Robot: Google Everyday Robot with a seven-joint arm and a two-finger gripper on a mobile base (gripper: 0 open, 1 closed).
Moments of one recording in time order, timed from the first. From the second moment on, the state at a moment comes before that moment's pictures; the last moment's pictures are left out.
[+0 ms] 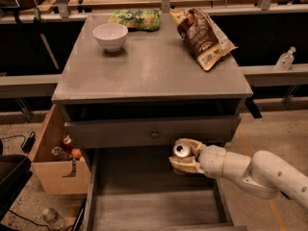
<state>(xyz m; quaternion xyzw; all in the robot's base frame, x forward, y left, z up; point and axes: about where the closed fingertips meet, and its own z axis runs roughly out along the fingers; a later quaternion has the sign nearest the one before) 0.508 -0.086 0.645 -0.44 0.63 0.31 0.55</state>
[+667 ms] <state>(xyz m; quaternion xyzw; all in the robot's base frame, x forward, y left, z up) 0.497 0.007 0.525 -0.44 0.63 0.41 0.49</state>
